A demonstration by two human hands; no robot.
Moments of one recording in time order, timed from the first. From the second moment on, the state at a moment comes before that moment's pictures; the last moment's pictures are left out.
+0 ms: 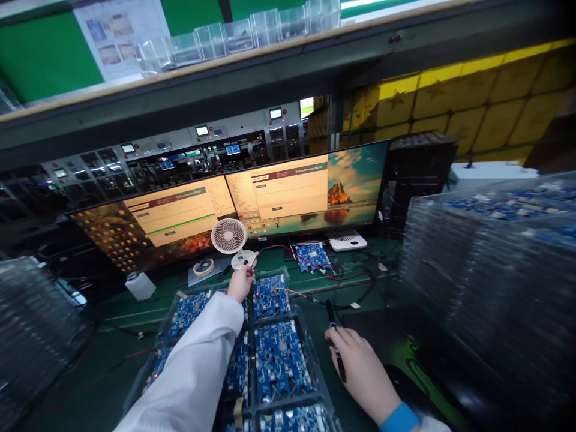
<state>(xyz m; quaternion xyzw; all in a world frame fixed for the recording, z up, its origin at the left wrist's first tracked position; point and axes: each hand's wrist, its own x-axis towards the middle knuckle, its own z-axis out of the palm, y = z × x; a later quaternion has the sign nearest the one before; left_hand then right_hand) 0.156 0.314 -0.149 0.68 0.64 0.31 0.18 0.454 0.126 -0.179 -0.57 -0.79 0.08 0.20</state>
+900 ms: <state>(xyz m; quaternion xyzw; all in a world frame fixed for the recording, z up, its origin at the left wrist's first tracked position) 0.163 0.284 -0.134 0.70 0.66 0.23 0.12 0.457 0.132 -0.196 -0.56 -0.80 0.06 0.22</state>
